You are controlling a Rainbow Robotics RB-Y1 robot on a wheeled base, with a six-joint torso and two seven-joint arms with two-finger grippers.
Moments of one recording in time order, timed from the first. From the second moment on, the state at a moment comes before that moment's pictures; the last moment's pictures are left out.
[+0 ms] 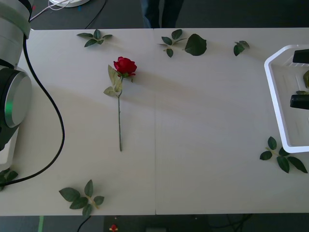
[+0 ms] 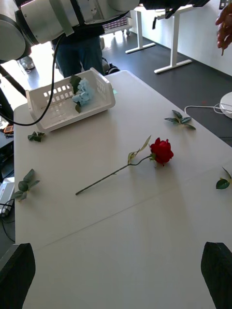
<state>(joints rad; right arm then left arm) 0.10 -1.15 -0.42 -2.07 -2.22 1.12 2.60 -1.30 0.42 -0.02 -0.82 0.91 0.32 -1.63</state>
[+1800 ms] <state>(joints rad) 0.10 -1.15 -0.42 -2.07 -2.22 1.12 2.60 -1.30 0.63 0.03 -1.01 1.11 1.00 -1.60</state>
